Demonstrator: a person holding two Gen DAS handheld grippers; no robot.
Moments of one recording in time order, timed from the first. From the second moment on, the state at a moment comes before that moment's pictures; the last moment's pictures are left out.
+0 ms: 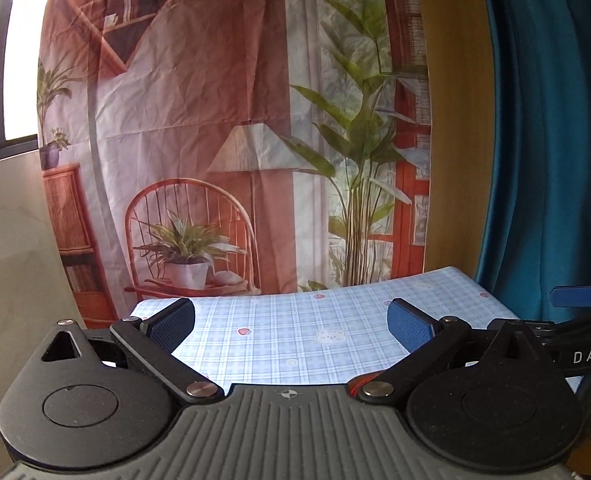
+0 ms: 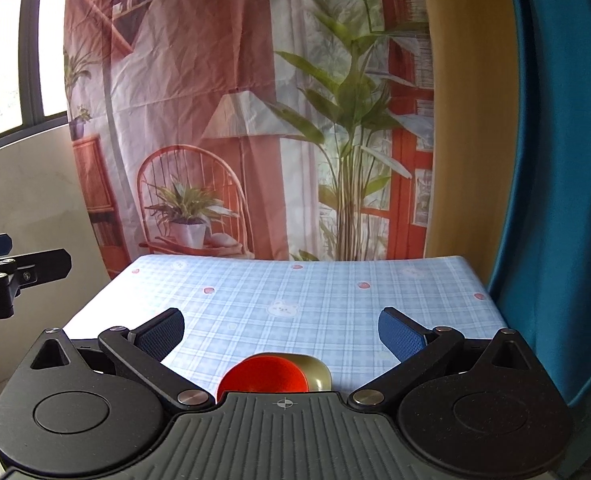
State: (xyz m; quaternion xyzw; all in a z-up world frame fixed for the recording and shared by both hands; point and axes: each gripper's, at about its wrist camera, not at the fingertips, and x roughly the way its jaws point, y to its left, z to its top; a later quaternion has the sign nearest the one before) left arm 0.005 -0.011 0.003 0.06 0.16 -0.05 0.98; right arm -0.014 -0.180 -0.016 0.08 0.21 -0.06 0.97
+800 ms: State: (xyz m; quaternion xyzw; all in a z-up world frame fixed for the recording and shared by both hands) left arm -0.007 -0.003 -0.015 0.05 0.17 -0.01 0.98; right arm -0.034 -0.166 -0.019 0.07 0.16 -0.06 0.98
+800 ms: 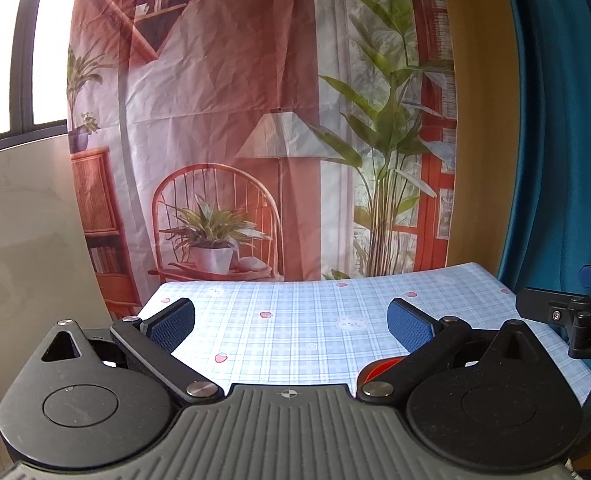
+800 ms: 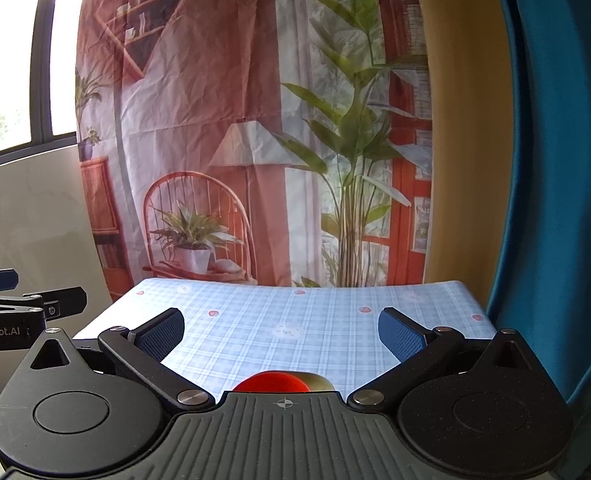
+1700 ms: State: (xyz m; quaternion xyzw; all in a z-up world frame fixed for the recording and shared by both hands) left arm -0.011 0.001 -0.018 0.05 0.18 -0.01 0.98; right arm -0.032 -0.165 -0.022 0.07 0.16 -0.07 0.98
